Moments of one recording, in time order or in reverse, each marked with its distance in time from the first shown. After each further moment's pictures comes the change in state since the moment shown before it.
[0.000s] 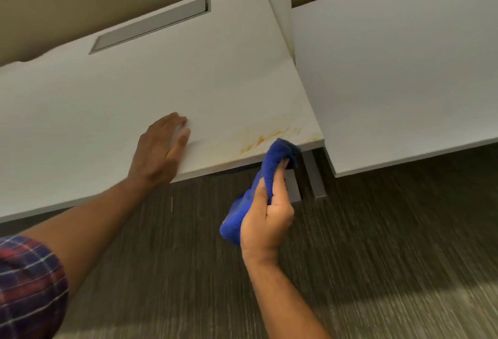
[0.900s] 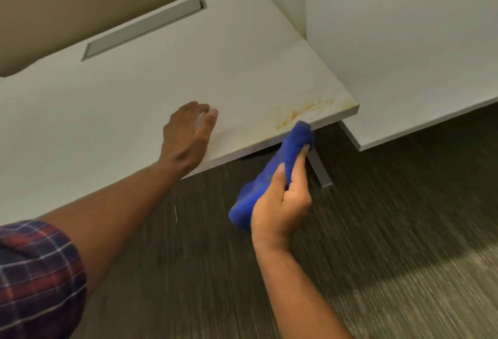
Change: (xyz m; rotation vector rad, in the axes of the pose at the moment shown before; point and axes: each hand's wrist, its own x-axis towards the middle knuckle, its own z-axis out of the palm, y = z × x) left_hand 0.008 -0.014 -0.007 -0.167 -0.054 0.059; right_hand -0.055 0.008 0.061 -0.037 0.252 -0.112
